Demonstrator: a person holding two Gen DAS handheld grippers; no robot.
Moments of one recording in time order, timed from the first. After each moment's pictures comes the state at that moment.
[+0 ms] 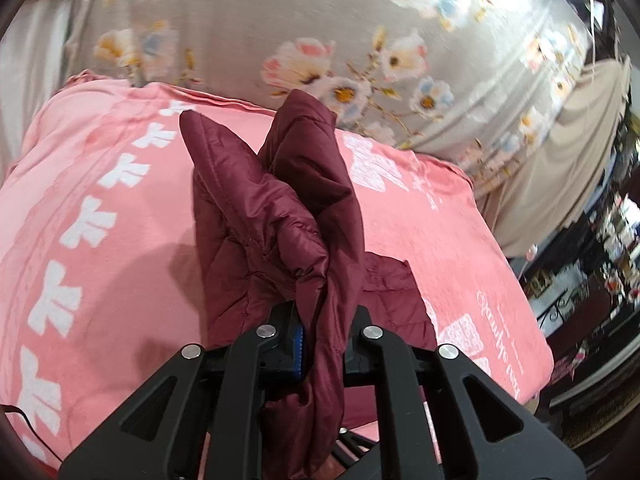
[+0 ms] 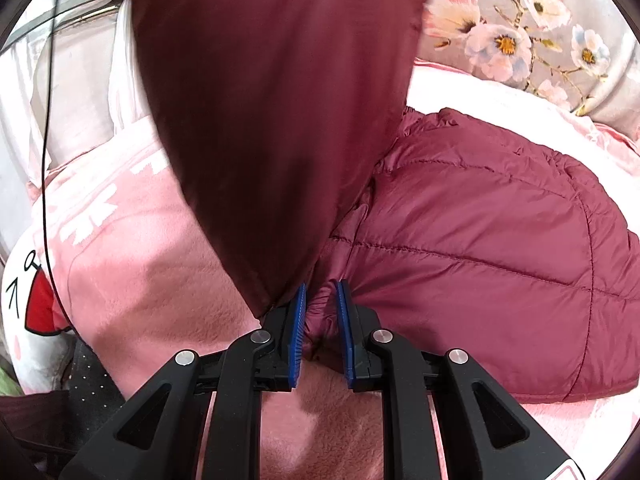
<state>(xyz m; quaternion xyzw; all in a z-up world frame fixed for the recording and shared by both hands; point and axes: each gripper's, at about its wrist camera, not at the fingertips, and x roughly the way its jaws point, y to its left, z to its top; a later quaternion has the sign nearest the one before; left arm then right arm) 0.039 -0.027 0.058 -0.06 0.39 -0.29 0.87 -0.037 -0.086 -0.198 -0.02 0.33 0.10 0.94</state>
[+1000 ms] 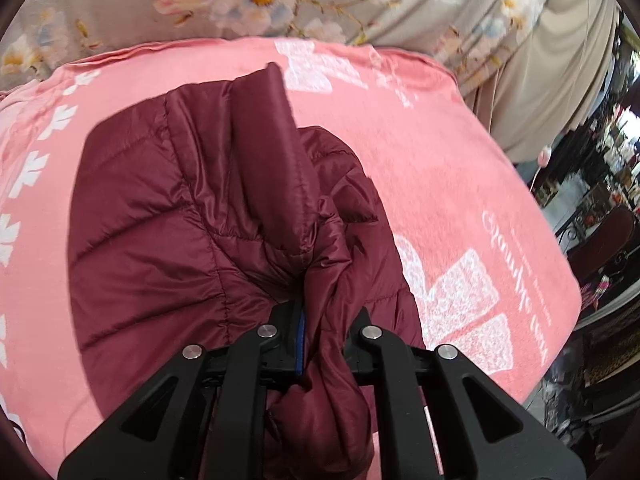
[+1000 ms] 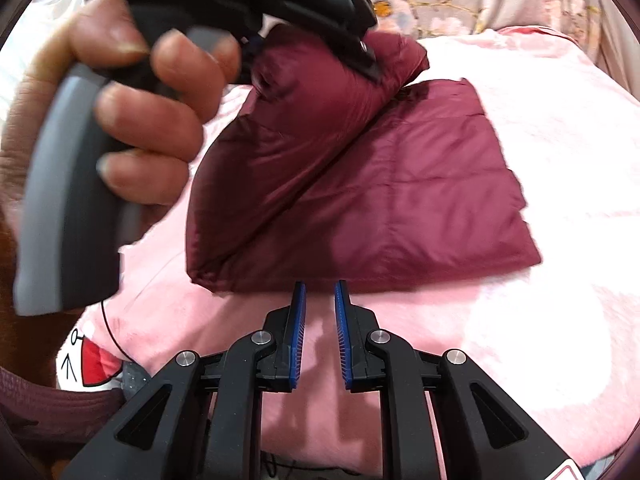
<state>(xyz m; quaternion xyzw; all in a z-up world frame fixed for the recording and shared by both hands) 0.041 -0.199 -0.026 0.07 0.48 -0.33 0.81 -0.140 -0.227 -0.192 0.18 0.33 0.05 0.93</state>
